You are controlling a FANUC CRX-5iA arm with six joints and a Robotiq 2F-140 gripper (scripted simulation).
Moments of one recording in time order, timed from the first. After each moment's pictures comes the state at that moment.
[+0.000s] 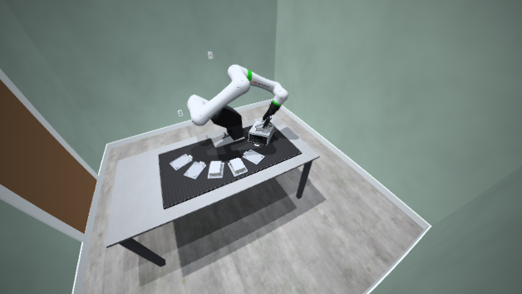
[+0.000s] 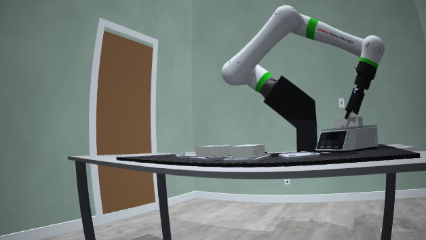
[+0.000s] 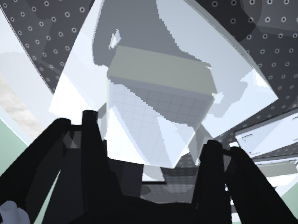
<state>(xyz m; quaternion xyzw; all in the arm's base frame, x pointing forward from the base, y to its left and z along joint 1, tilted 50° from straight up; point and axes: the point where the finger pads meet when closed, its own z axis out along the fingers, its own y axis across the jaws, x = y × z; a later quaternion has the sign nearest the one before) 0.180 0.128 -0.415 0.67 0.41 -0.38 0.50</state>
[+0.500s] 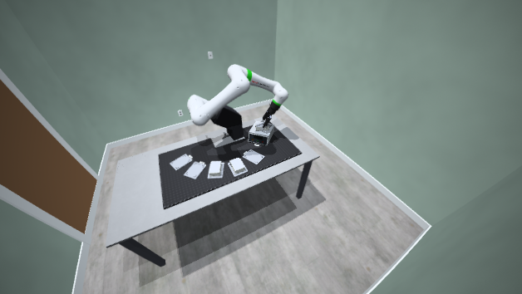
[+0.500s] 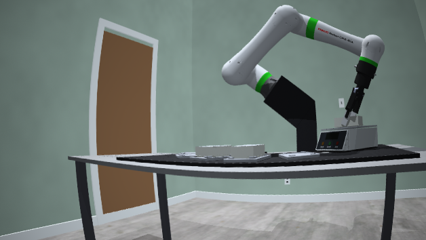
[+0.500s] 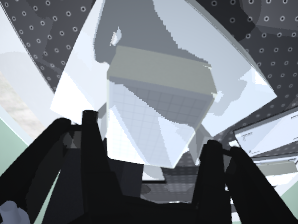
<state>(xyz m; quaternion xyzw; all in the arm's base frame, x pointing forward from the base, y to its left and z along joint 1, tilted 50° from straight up) 0.180 0.131 -0.413 0.67 0.41 -0.38 0.50</state>
